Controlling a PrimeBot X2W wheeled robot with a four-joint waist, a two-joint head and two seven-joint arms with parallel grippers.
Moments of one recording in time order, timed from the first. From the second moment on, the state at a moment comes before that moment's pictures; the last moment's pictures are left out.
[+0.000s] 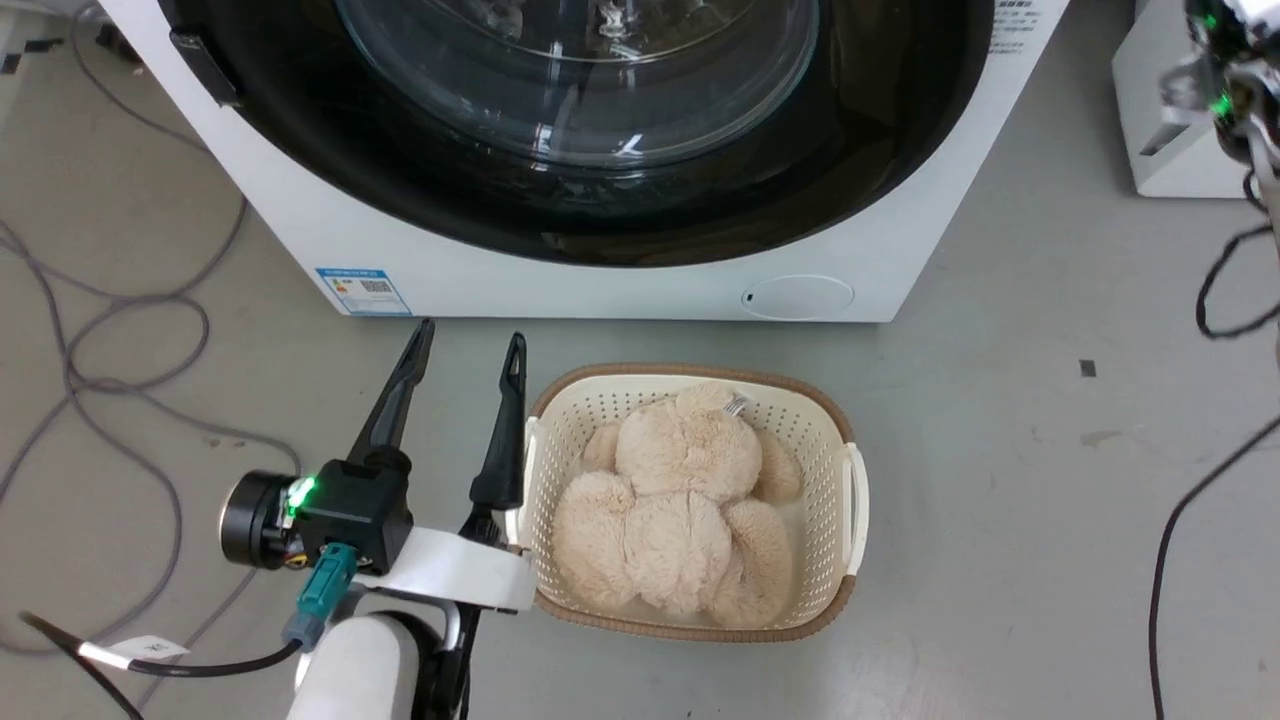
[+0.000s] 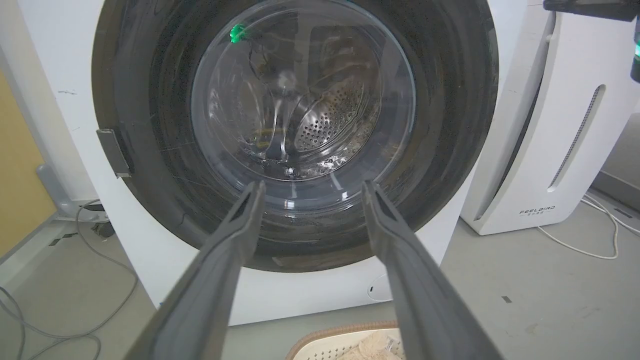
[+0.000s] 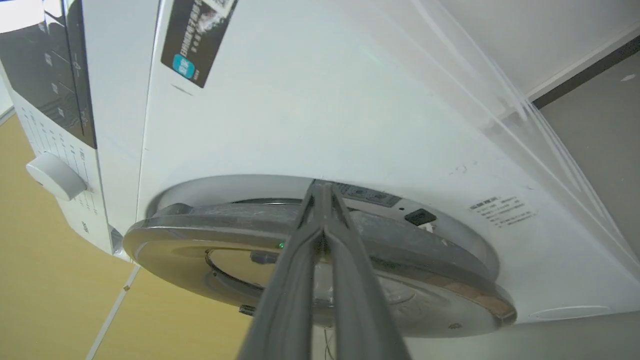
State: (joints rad) left arm -0.20 0.05 -0.15 -0.01 -0.07 -0.02 -0.20; right arm -1.25 -0.25 0.07 0.98 1.21 0.13 0.27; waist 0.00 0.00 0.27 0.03
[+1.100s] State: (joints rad) left arm -0.29 0.05 -0.21 -0.03 -0.11 -0.01 -0.26; right arm -1.65 -0.25 0.37 1.28 1.28 0.13 0.63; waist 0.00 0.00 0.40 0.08
